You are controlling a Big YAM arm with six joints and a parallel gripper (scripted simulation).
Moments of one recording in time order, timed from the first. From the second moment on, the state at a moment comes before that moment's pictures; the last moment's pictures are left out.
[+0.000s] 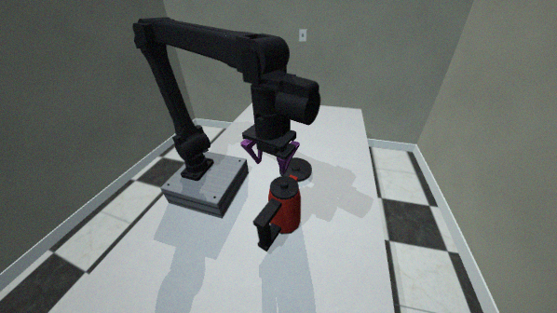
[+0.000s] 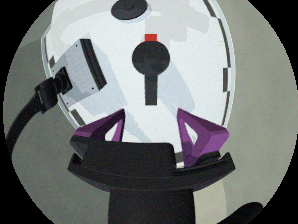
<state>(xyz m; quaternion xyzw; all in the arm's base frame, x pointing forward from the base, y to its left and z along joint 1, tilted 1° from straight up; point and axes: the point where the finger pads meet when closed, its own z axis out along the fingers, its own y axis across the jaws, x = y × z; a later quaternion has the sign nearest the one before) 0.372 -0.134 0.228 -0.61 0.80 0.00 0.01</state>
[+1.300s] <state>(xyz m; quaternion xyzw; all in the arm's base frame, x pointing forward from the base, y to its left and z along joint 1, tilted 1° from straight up) 0.372 -0.134 0.172 -0.61 0.80 0.00 0.01</state>
